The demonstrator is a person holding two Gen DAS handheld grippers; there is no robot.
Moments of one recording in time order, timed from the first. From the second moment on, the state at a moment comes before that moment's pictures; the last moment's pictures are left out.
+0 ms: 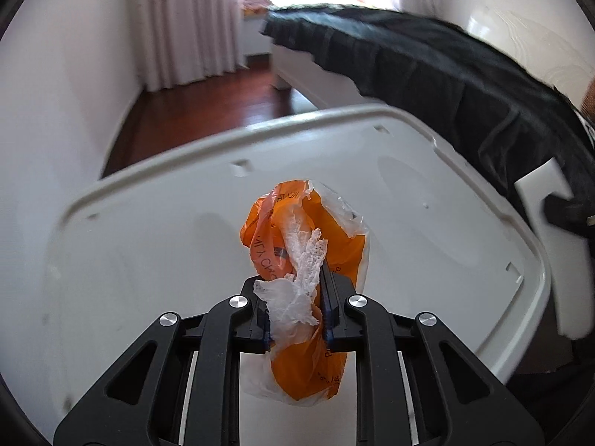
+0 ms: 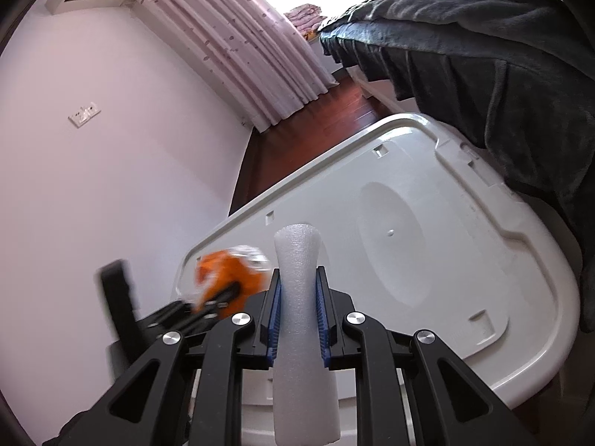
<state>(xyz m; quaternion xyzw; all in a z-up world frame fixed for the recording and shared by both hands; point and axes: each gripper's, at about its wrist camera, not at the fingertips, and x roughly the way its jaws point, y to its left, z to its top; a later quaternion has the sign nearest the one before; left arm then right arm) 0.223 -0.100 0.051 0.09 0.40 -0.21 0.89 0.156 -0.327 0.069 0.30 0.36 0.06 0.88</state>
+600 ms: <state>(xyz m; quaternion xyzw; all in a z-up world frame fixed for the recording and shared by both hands) 0.032 -0.039 0.091 0.06 0.38 -0.14 0.91 0.100 -0.291 0.058 0.24 0.37 0.10 0.89</state>
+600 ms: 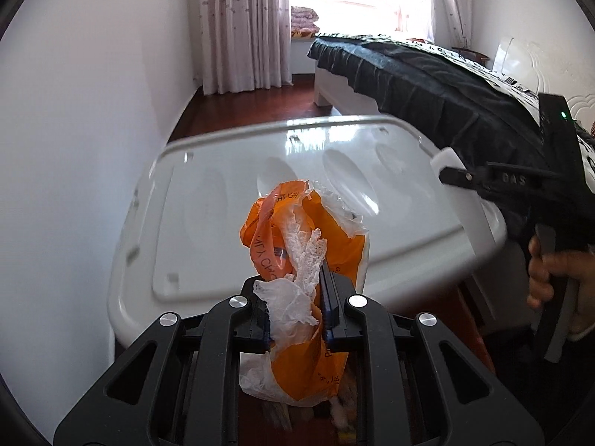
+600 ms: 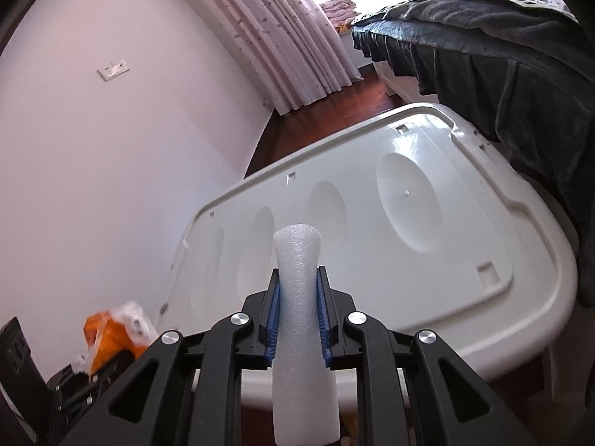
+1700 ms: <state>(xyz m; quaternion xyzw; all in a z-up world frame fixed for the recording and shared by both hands) -0.041 -0.029 -0.062 -0.01 0.54 -0.12 0.83 -0.041 -0.222 -0.073 0.18 0.55 0.07 0.82</state>
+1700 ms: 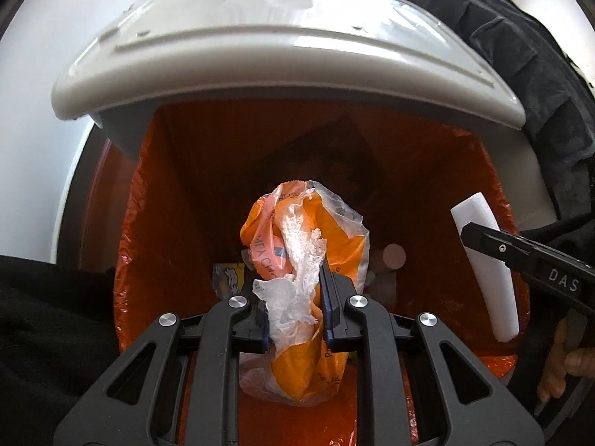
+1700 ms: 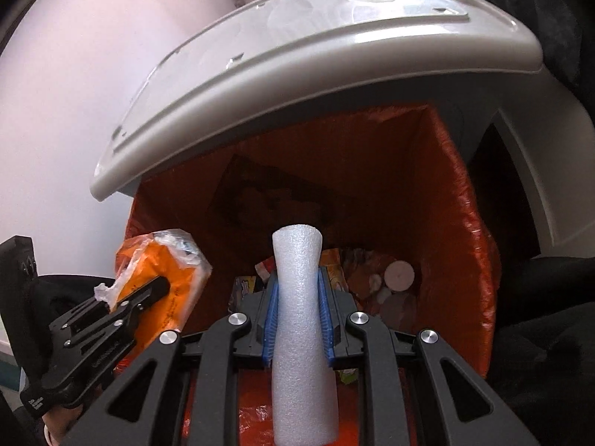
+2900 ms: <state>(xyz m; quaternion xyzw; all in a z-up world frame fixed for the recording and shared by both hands) -0.048 -0.018 -0.008 0.00 0.41 -0.02 0.91 -0.046 -0.204 -0.036 0.04 0.42 -0.02 0.90</state>
